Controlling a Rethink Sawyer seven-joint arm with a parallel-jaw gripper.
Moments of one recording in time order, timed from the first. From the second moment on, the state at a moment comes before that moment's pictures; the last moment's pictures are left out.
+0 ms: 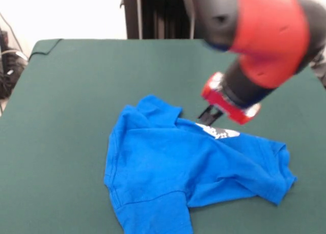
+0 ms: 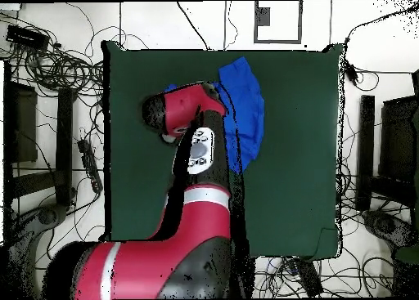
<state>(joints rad) 0.12 -0.16 -0.14 0.91 -0.30 1.12 2.48</state>
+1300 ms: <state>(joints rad) 0.25 -0.05 -0.20 0.62 -0.26 1.09 2.50</state>
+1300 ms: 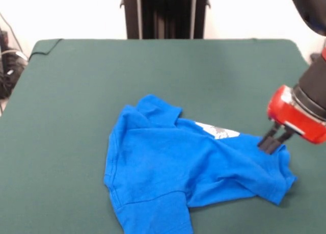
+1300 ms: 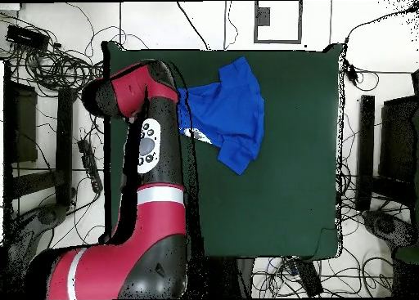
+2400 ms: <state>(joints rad) 0.33 0.12 -0.32 0.44 -0.17 1.08 2.73</state>
